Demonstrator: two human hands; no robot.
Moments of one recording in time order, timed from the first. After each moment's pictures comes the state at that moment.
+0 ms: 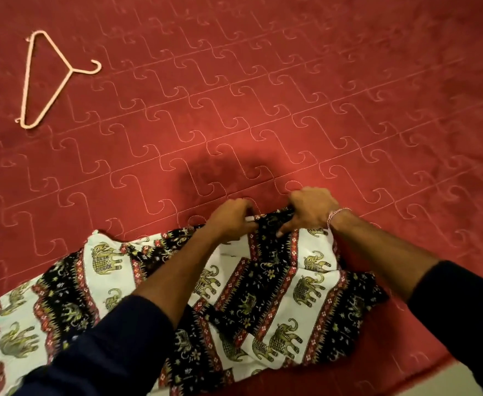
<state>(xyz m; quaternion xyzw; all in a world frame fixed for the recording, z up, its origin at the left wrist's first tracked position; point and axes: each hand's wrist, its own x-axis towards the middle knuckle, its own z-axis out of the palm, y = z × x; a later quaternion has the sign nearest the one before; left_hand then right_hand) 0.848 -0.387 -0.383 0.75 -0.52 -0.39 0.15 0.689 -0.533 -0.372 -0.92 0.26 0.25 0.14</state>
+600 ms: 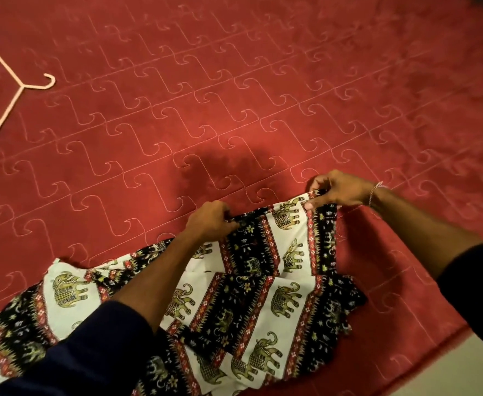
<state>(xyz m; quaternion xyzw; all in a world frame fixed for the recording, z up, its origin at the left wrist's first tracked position) 0.846 -0.429 -0.400 0.77 -0.50 -0.38 0.08 0.601 -0.648 -0.365 -0.76 0.36 0.19 0.50</state>
